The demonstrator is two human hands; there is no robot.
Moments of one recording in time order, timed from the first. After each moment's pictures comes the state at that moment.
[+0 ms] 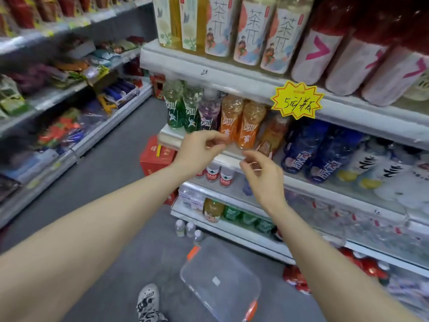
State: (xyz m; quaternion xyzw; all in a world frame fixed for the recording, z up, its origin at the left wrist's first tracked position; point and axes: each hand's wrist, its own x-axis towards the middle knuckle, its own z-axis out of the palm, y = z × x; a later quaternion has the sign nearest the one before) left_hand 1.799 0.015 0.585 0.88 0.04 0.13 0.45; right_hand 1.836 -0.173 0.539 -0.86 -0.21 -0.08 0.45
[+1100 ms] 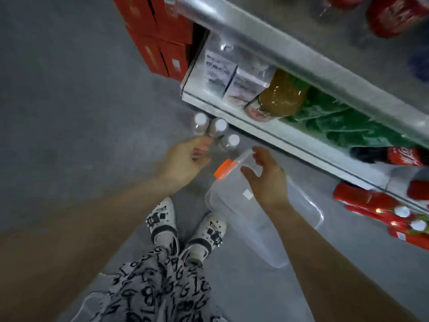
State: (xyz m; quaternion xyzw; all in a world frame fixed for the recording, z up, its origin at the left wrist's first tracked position) left_hand 1.754 0.154 0.008 0.76 0.25 -0.16 0.58; right_hand 1.804 -0.047 0.020 -0.92 -0.01 0.27 0.30
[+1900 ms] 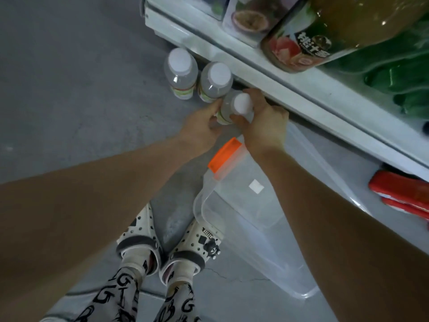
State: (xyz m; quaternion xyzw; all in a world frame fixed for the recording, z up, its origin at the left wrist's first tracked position) left_hand 1.805 0.100 -0.241 0.74 0.22 -0.22 0.60; right_hand 1.867 -0.027 -0.206 -0.96 -0.10 0.23 0.15
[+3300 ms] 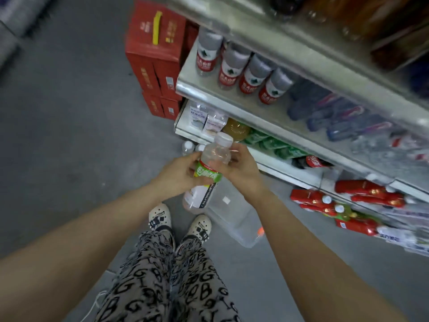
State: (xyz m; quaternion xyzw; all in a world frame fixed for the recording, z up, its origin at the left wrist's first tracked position) left_hand 1.713 0.146 0.236 0.75 0.14 -0.23 0.60; right_hand 1.783 -0.023 0.270 -0.76 0.06 0.33 0.55
